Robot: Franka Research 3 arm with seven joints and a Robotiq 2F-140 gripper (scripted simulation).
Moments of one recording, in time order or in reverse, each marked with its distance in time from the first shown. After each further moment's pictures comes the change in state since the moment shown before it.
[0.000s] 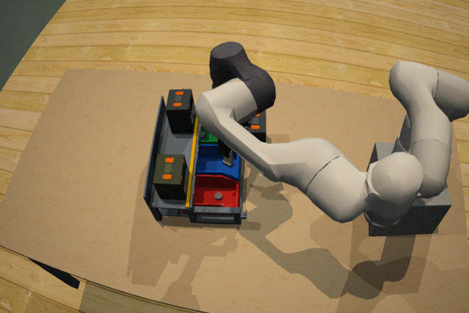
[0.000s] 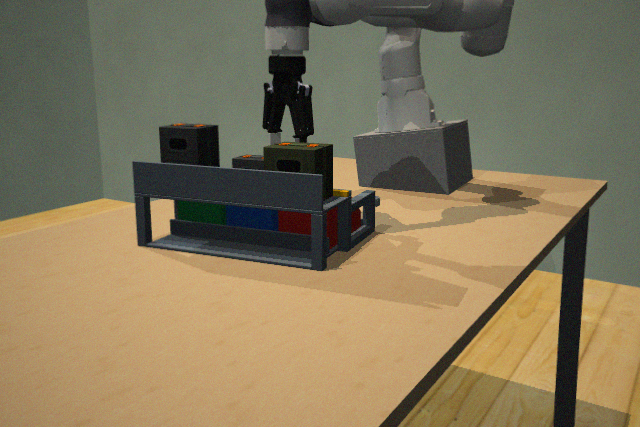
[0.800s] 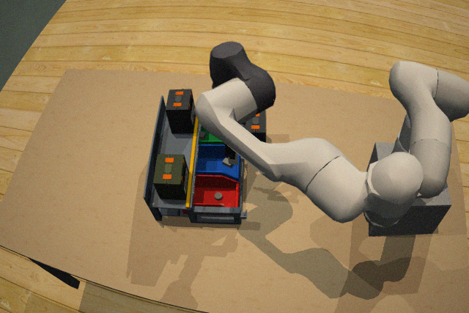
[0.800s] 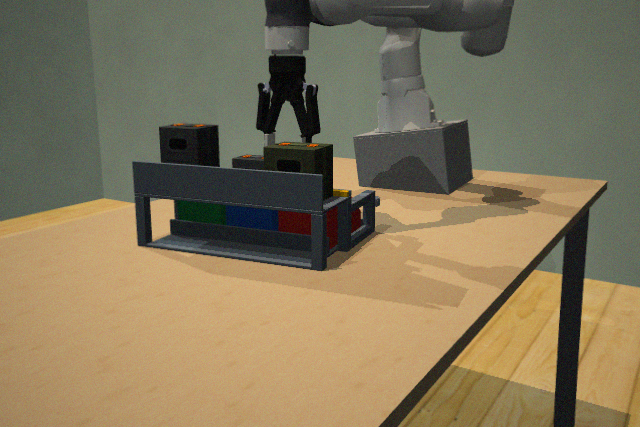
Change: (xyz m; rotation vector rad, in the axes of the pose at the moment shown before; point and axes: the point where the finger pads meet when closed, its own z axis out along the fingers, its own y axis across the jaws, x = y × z) arm 0.001 0.000 0.000 -0.002 0.002 -0.312
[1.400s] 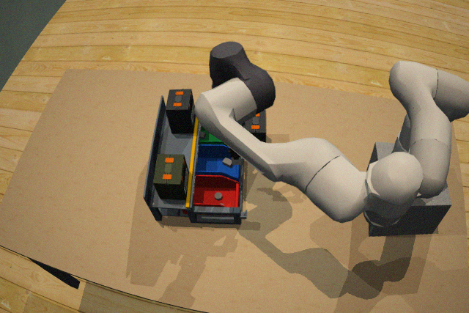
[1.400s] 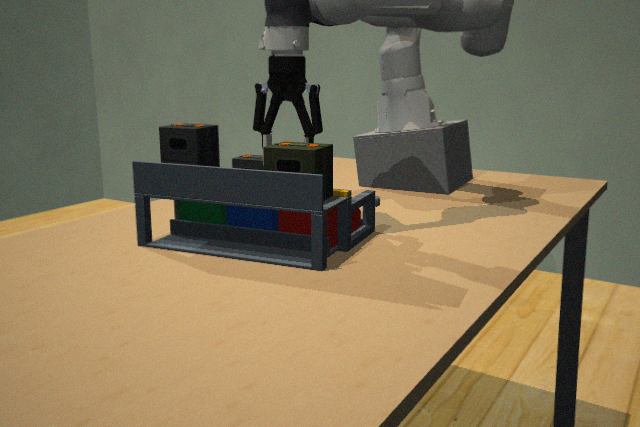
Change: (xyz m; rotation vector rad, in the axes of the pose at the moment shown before) arm 0.000 0.000 0.000 -0.002 0.001 -0.211
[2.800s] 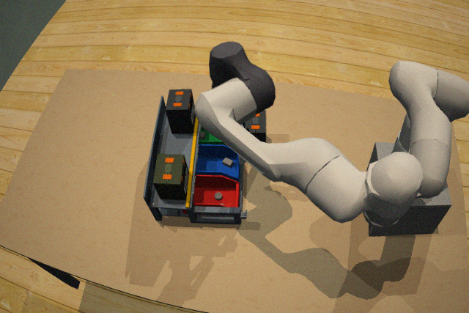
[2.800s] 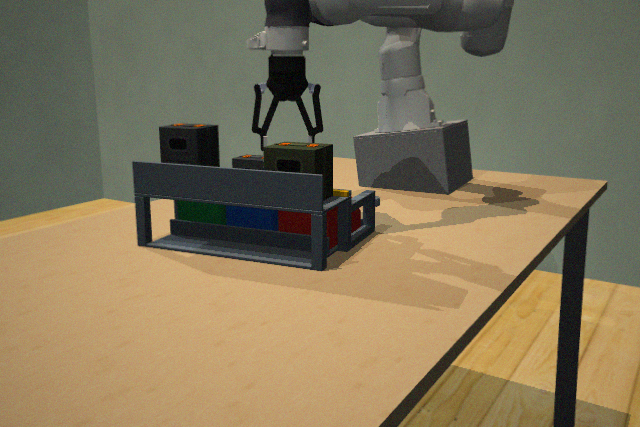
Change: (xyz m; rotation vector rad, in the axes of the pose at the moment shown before) arm 0.000 0.000 0.000 0.000 0.001 -0.465
